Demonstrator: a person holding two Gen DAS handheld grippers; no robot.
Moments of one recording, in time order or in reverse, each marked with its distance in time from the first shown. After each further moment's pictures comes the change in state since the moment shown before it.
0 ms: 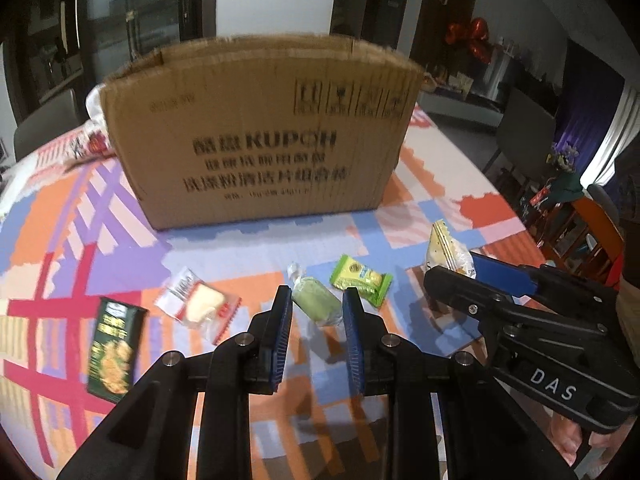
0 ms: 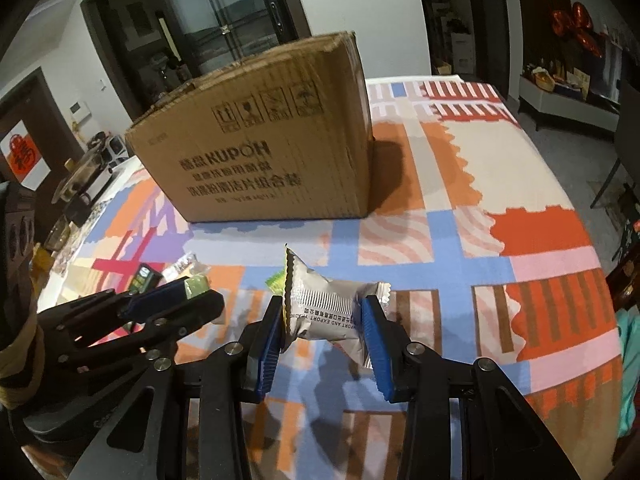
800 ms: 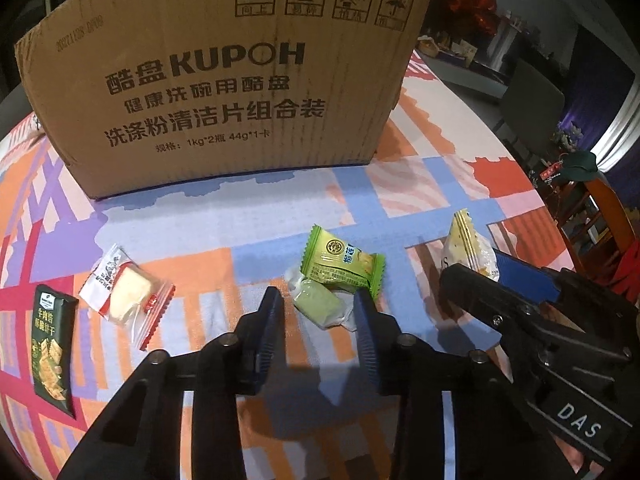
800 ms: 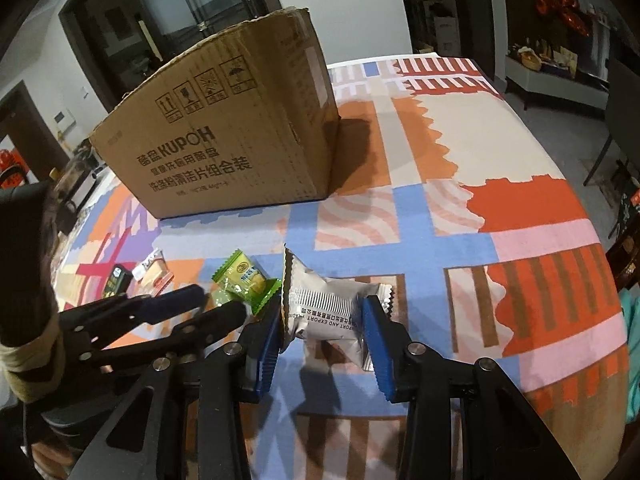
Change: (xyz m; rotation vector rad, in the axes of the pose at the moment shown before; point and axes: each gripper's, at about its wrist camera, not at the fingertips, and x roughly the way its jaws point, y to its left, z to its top) left arm 0.073 -0.021 -0.004 -0.016 0.168 -0.026; right arm 0.023 -0.034 -0.011 0.060 0.048 -0.025
